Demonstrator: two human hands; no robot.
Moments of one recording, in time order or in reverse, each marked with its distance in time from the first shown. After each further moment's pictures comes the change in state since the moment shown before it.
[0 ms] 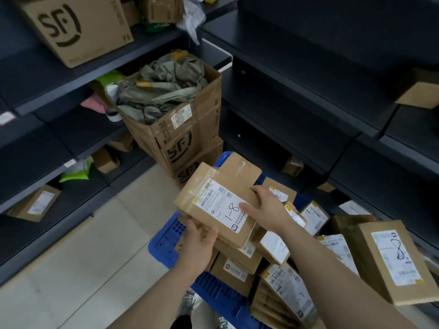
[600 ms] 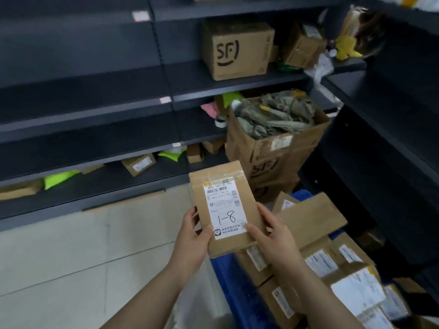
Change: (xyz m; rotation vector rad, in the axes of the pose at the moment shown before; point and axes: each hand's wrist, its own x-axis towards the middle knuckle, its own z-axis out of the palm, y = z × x) left_hand -0.117 -0.010 -0.146 -0.360 0.564 0.133; right_hand -0.084 -0.154 0.093 0.165 -0.174 -0.418
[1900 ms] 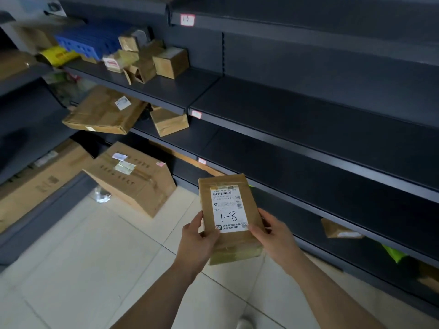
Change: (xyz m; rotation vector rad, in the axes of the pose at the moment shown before) left_hand 0.163 -0.088 -0.778 -0.196 0.693 -0.149; right_hand 0.161 -0.405 0.772 0.015 -0.854 -0.247
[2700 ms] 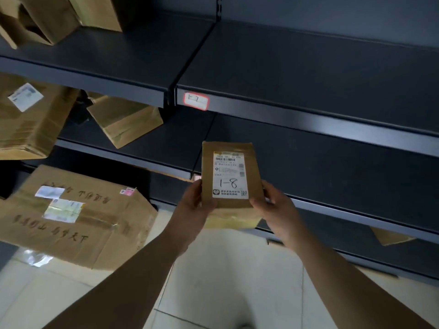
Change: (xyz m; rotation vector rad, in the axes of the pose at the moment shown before) left_hand 0.444 -0.075 -0.067 -0.053 -0.424 0.129; right_hand 0.374 0.072 0.110 0.105 0.285 0.039
